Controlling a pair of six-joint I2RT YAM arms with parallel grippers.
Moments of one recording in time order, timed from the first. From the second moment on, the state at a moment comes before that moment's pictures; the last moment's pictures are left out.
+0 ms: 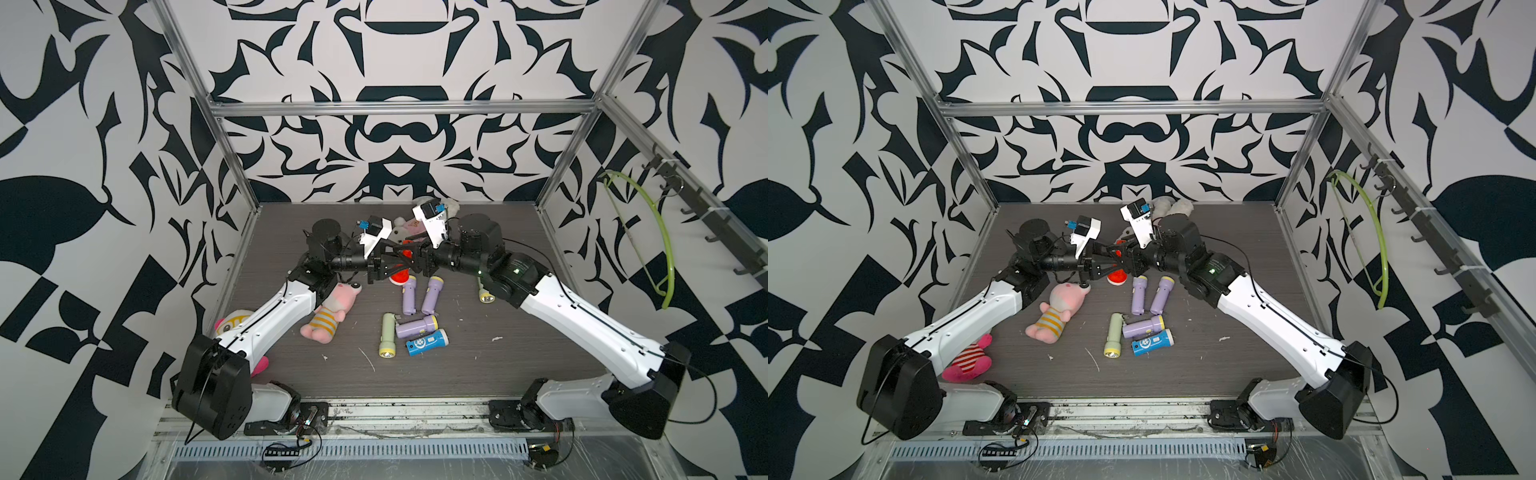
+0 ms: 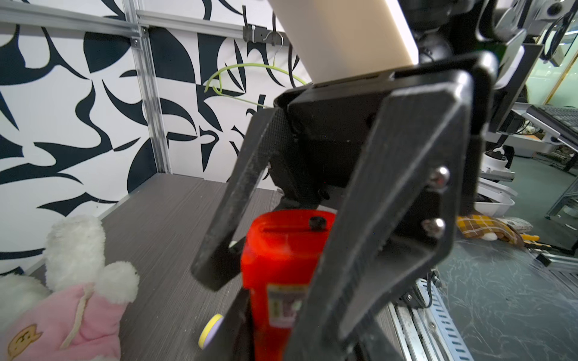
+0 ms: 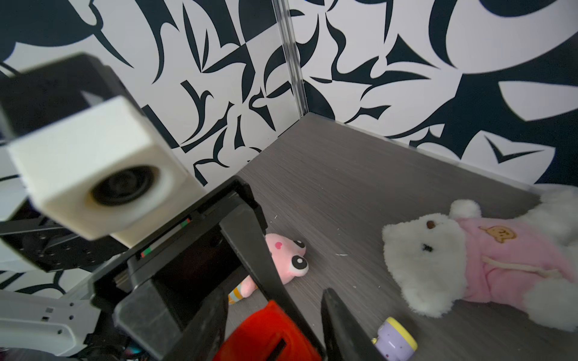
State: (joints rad) left arm -0.50 1.35 0.97 0.37 1.07 -0.08; right arm 0.75 1.32 1.32 -0.33 -0.26 0.25
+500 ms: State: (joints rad) left arm -0.51 1.38 0.97 0.48 1.02 -0.16; right arm 0.75 1.32 1.32 -0.28 -0.23 0.26
